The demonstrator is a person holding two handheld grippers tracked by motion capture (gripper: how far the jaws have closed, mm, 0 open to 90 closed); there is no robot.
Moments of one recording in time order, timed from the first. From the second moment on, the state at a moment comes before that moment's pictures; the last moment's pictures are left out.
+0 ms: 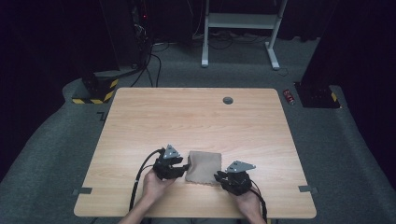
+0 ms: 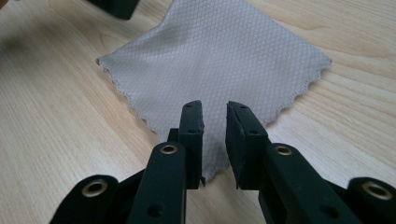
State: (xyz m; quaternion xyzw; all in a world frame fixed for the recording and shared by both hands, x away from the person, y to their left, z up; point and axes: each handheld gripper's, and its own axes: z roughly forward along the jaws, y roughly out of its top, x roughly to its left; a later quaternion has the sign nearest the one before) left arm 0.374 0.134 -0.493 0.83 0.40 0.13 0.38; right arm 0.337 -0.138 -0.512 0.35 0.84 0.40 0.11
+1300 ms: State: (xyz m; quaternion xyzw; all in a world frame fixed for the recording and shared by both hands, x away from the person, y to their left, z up) left arm 0.426 0.127 -0.510 0.82 0.46 0.17 0.30; right arm 0.342 -0.128 -0.518 0.34 0.85 0.38 0.10
